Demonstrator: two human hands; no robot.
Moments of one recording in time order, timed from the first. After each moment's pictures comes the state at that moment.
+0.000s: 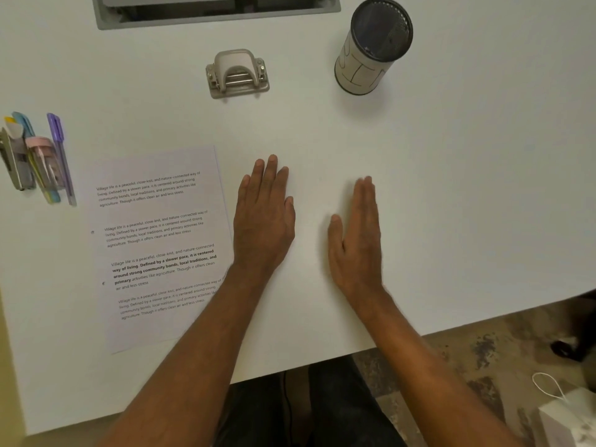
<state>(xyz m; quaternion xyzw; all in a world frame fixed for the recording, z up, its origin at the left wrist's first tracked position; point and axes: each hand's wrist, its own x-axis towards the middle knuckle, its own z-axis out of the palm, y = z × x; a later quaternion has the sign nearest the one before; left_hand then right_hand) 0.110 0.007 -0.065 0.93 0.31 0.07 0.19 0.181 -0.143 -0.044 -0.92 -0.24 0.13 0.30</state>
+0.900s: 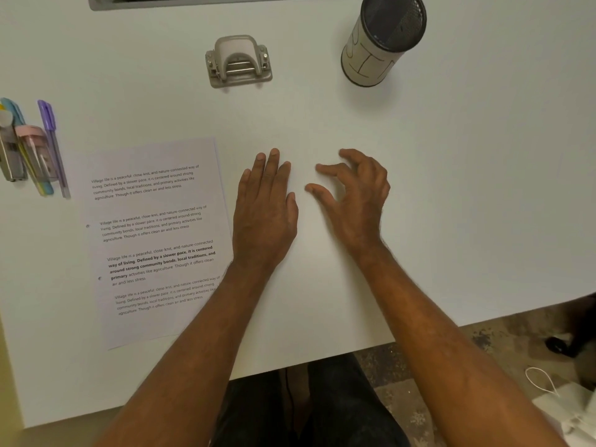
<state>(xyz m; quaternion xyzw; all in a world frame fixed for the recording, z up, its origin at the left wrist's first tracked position) 0.111 0.006 -0.065 0.93 0.32 0.07 0.19 0.233 -0.104 -0.060 -0.92 -0.28 0.10 0.27</state>
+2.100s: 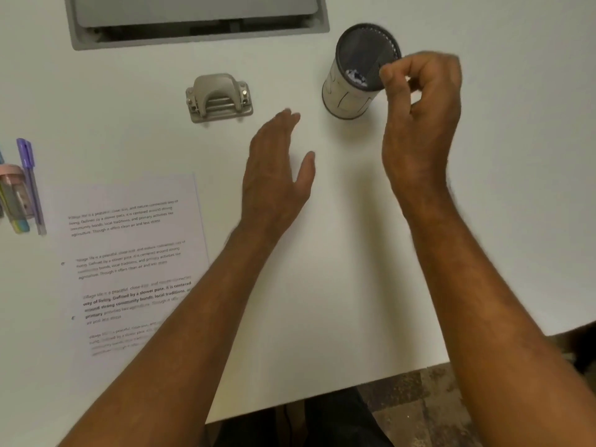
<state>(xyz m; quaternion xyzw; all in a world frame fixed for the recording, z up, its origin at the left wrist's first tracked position) 0.215 0.041 -0.031 0.85 0.31 0.21 0.37 0.361 -0.052 0.046 -0.84 -0.24 -0.05 0.48</state>
